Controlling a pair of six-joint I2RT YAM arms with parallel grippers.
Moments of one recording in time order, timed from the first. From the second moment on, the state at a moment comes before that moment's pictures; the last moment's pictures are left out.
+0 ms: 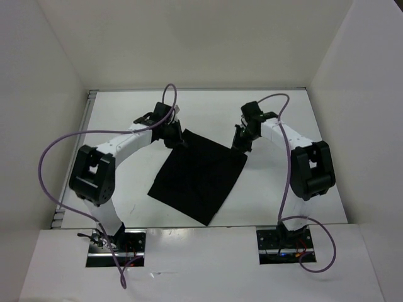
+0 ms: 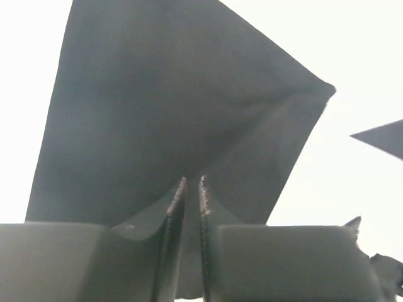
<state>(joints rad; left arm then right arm) -0.40 1.70 1.27 -0.47 0.26 -0.61 0.29 1.77 1.37 -0.75 -0.31 0.59</state>
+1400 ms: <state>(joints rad) -0.33 1.78 1.19 -0.53 0.24 -0.63 0.28 1.91 1.54 -0.87 -0.13 0.49</state>
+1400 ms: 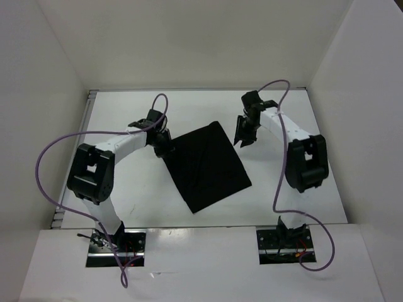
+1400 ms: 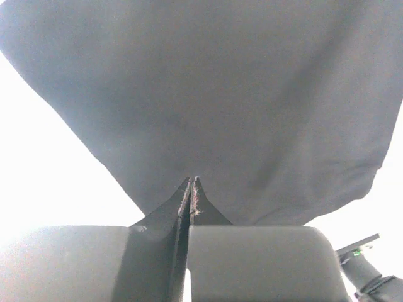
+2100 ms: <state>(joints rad) -0.44 1.02 0.59 -0.53 0.33 -0.80 0.28 1.66 1.09 -0.86 -0.14 0.48</state>
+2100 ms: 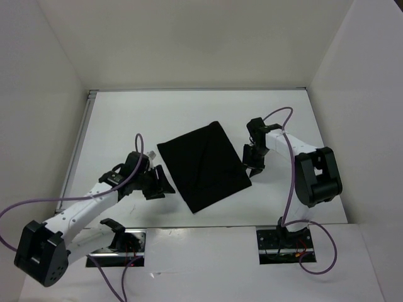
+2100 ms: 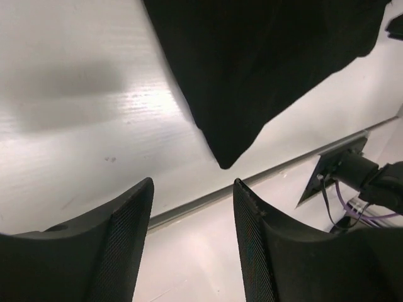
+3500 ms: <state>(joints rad) -0.73 1.58 0.67 -0.11 0.35 -0.99 0.26 1.81 1.09 -0.84 -0.16 0.52</state>
